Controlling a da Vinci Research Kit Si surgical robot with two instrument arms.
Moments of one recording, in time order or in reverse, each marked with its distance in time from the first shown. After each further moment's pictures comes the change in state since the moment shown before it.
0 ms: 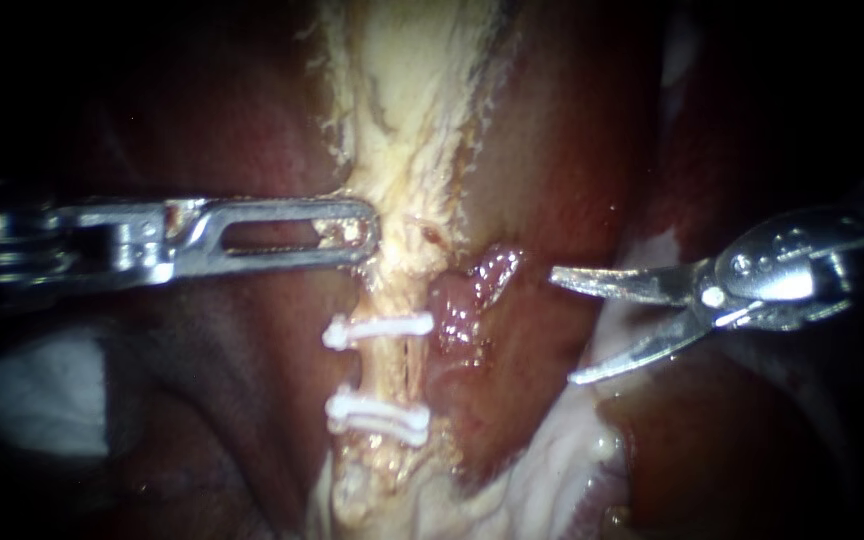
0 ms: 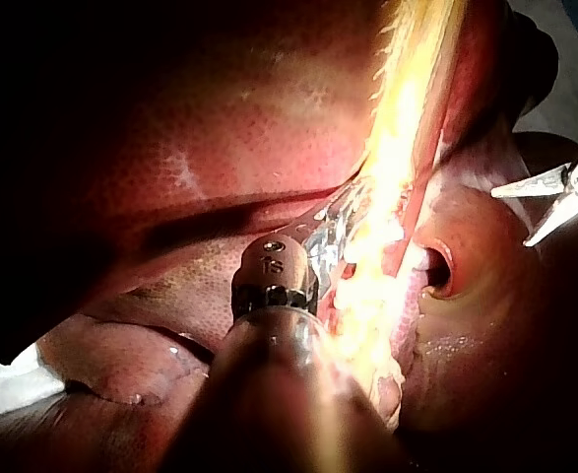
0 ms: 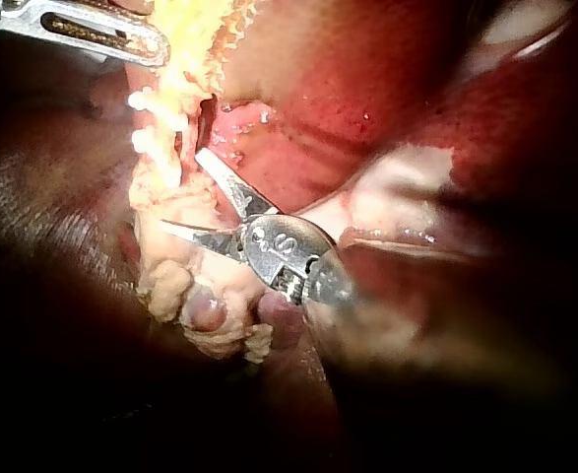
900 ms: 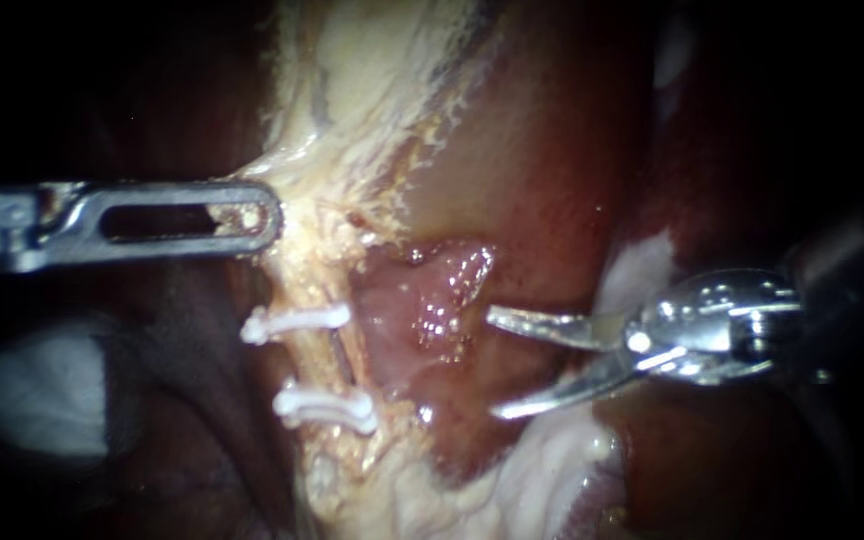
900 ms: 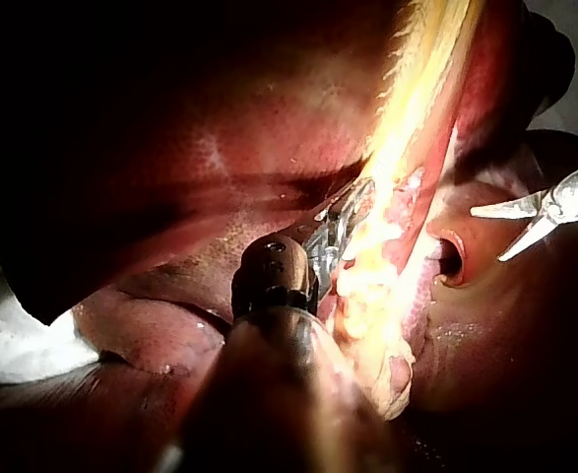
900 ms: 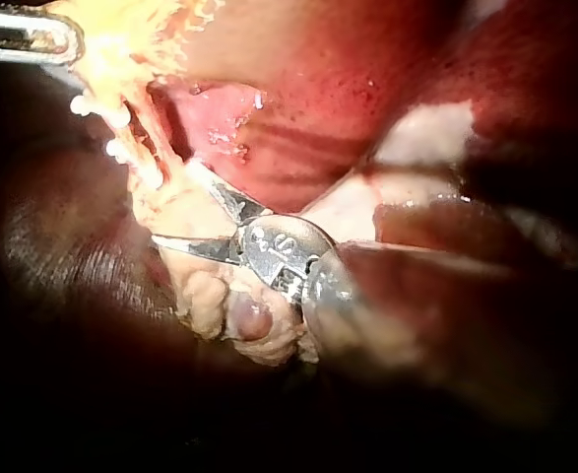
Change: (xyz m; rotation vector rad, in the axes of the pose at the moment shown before) right arm 0.000 -0.001 0.008 0.066 0.018 0.209; left arm -0.002 -0.001 -0.009 -0.012 -0.032 -0.015
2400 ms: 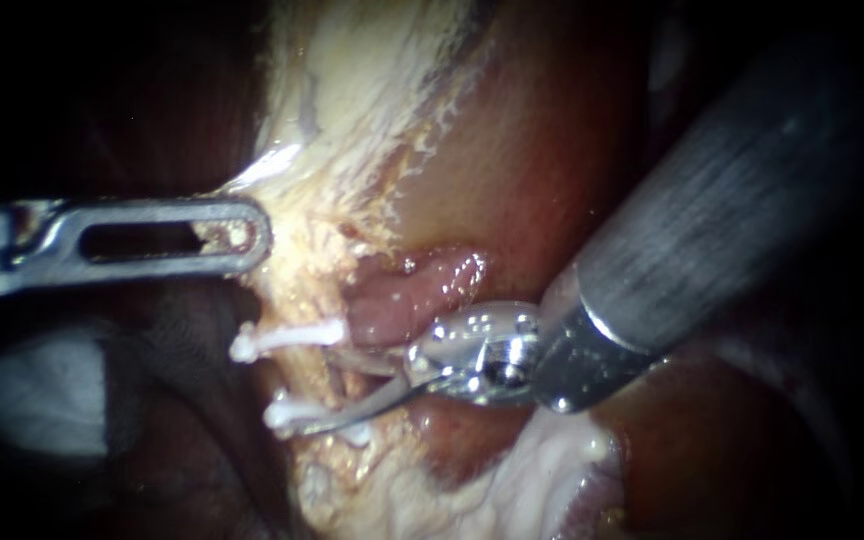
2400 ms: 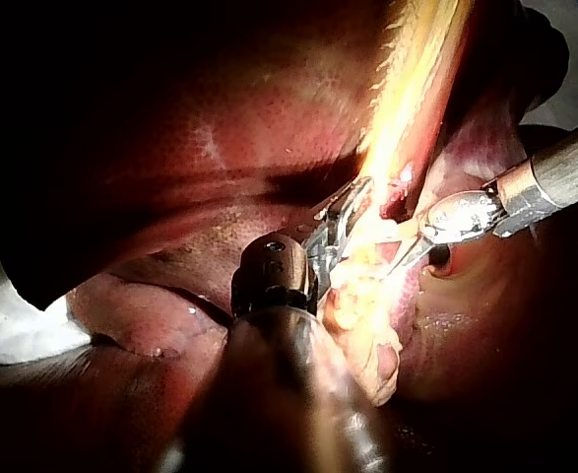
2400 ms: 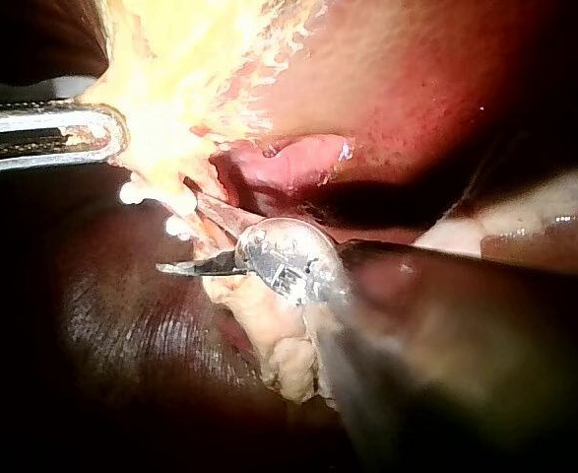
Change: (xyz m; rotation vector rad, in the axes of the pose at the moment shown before) right arm 0.001 0.004 0.013 0.117 -0.013 0.084; left arm 0.001 -0.002 -0.001 -0.007 -0.014 -0.007
